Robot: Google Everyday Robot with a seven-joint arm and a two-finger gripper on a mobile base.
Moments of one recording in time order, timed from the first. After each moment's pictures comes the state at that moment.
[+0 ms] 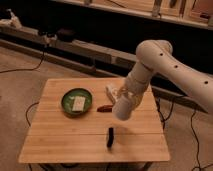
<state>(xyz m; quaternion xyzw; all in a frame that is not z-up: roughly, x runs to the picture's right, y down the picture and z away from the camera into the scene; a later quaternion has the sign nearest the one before) 0.088 0.060 0.635 -0.28 -0.27 -0.33 0.86</state>
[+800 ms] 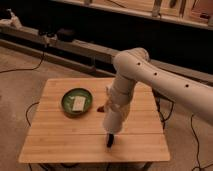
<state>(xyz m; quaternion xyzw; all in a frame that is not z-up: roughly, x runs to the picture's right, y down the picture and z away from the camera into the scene) 0.045 0.113 0.634 -0.33 -0.28 -0.38 0.82</state>
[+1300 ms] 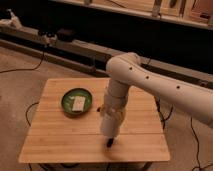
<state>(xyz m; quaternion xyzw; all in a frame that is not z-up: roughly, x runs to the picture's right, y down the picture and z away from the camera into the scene) 0.032 0.133 0.640 -0.34 -0.27 -0.40 0.80</state>
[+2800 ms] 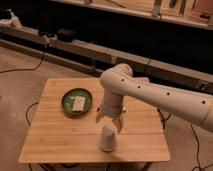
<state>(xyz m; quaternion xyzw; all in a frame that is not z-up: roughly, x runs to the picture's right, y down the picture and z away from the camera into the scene) 0.025 0.173 0.668 -0.35 -0.27 -0.43 0.79</state>
